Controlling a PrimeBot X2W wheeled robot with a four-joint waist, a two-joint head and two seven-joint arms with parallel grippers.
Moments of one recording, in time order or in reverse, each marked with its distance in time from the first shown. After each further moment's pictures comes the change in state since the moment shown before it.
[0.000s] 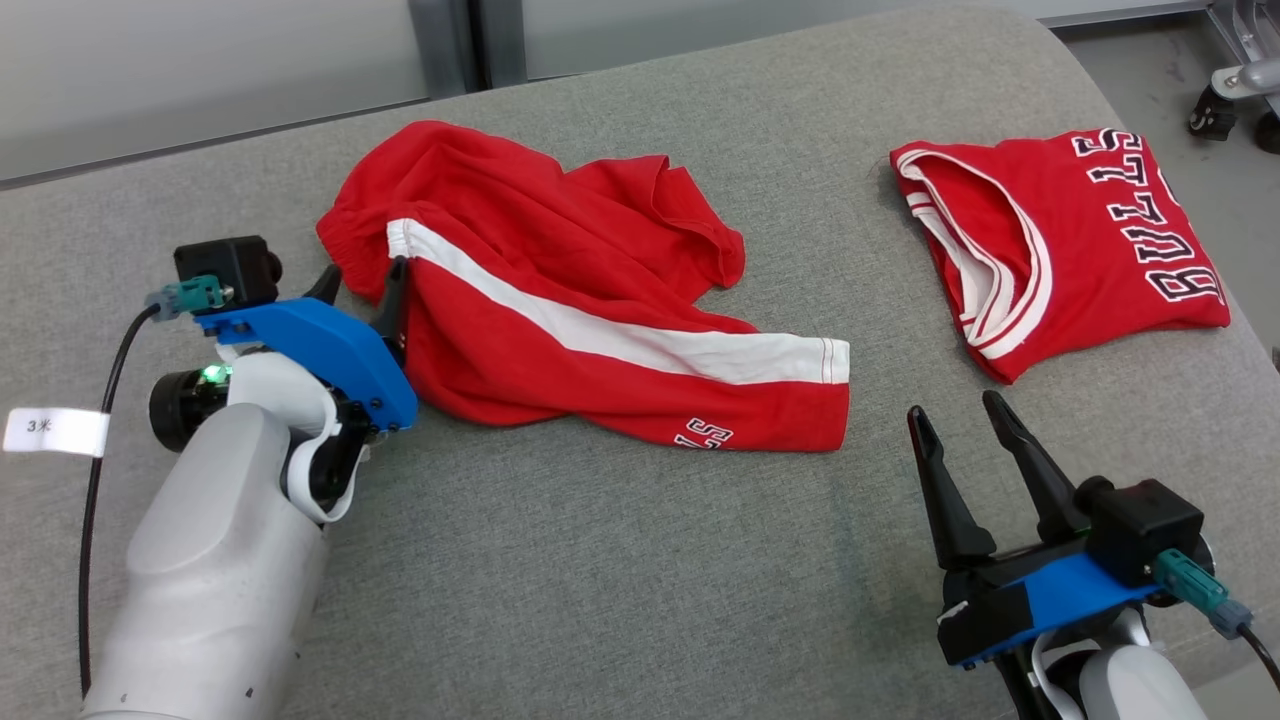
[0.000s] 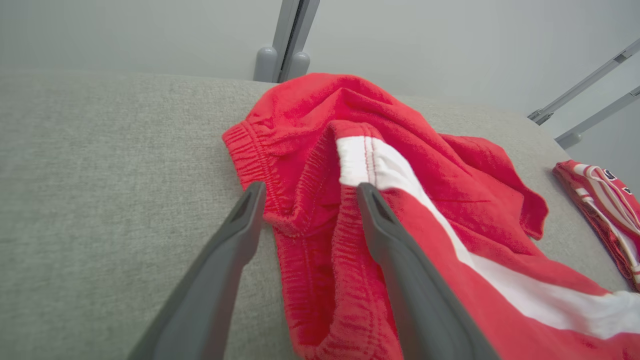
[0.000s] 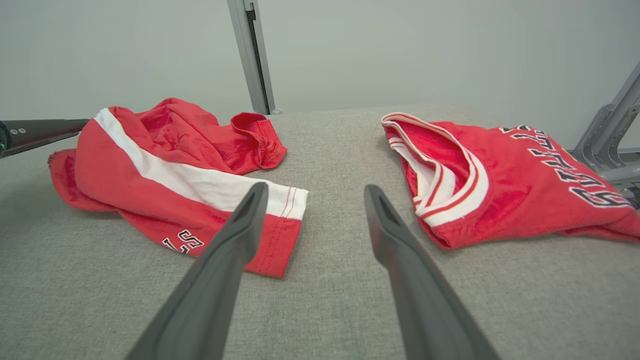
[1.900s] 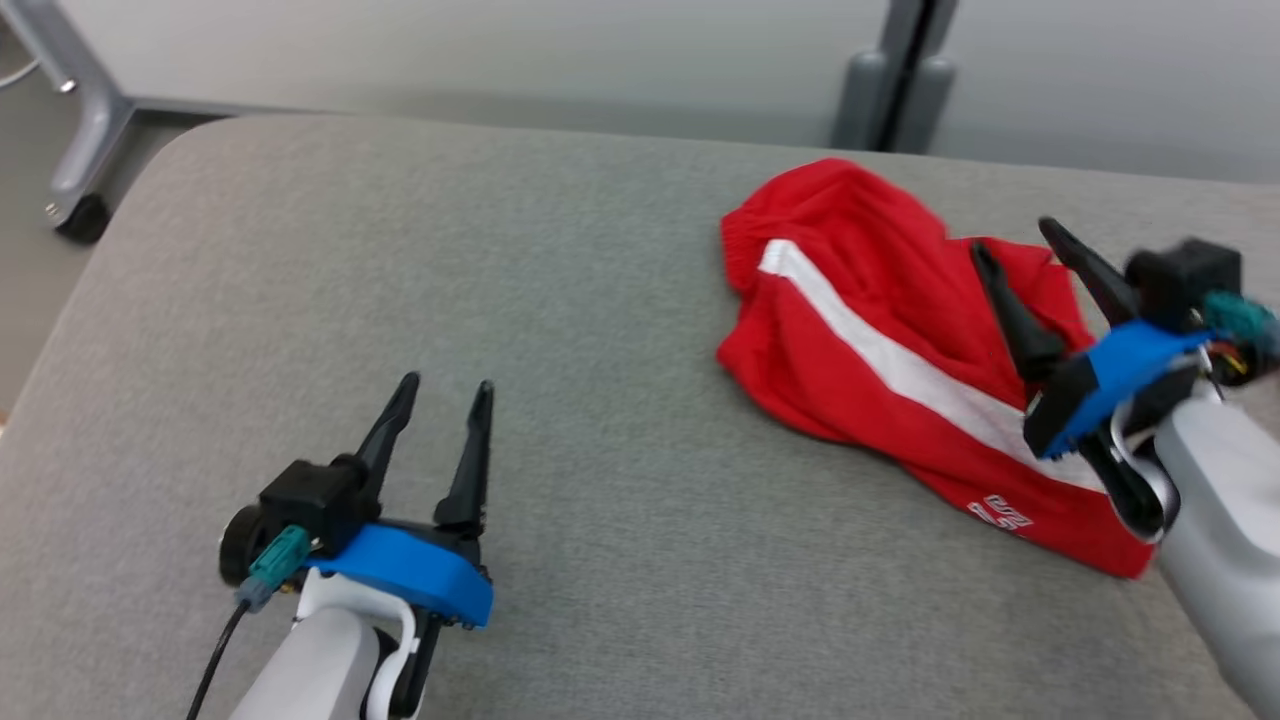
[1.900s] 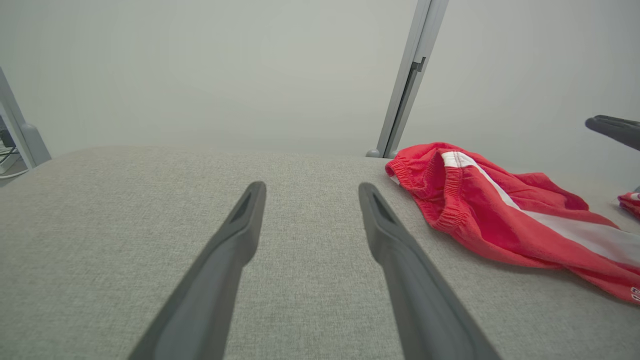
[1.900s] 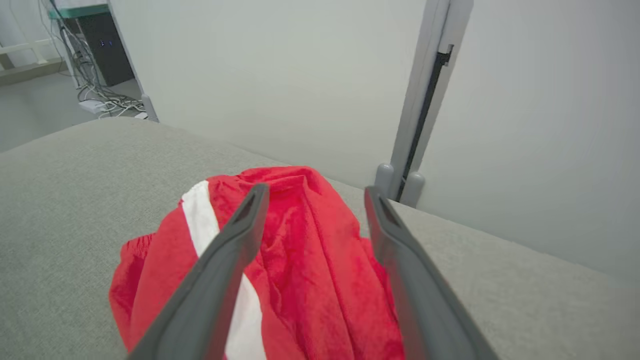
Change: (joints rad) left arm 0.420 0.017 -0.087 -0.465 0.181 0.054 -0.333; right arm -0.630 -0.356 0.487 0.655 0.396 0.000 -0.124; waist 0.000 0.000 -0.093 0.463
